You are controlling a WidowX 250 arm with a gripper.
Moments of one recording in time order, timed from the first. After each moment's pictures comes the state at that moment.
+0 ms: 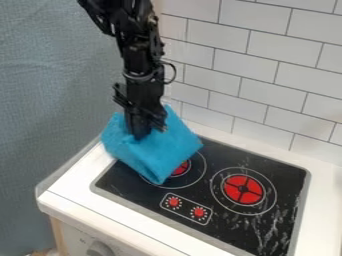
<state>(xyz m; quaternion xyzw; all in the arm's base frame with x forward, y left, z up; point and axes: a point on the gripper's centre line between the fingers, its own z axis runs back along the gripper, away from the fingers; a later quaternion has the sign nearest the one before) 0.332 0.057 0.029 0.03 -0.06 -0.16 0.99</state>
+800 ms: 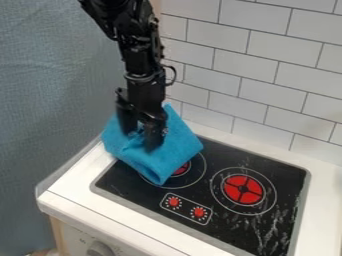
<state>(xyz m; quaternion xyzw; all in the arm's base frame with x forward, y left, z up) 0.333 0.056 0.030 0.01 -0.04 -0.17 0.99</state>
